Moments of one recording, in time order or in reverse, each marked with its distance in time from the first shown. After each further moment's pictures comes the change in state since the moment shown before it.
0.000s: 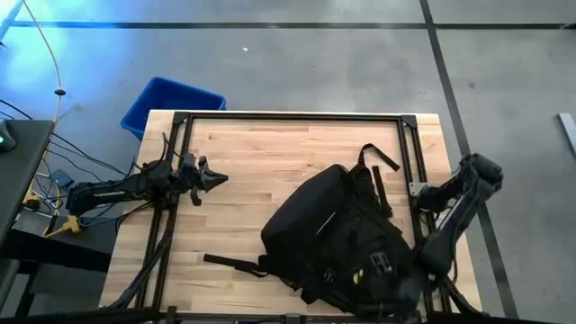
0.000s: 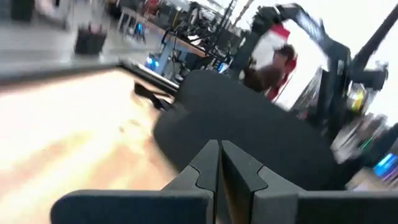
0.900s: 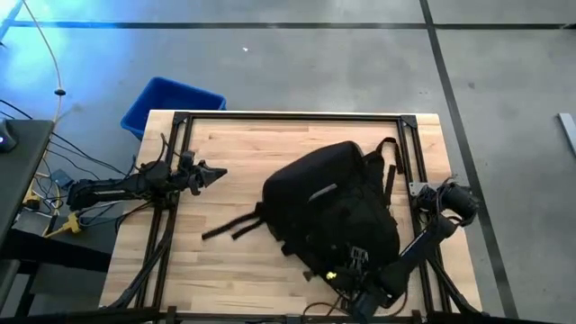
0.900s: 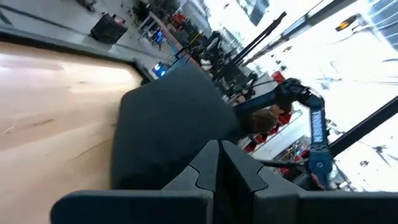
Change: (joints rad) left arm -0.068 0.001 0.000 0.062 -0.183 -0.275; right arm -0.099 0.330 0.022 0.068 0.458 0.263
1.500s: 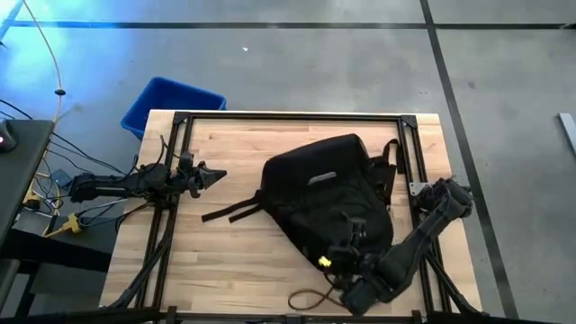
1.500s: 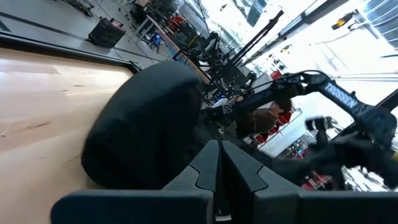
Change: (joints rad) left arm -0.098 0.005 0.000 0.010 -0.093 0.035; right arm -0.127 -0.004 0.647 -0.736 0.352 -0.215
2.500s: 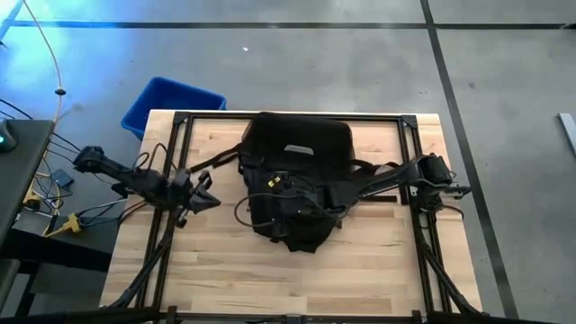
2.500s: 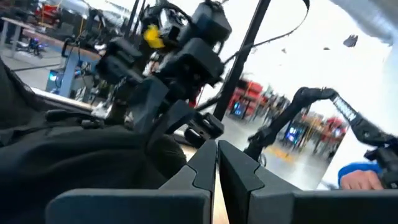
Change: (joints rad) left arm -0.387 0.193 0.026 0.267 0.059 0.453; right arm -0.529 0.001 -0.494 1.410 -0.479 -0.919
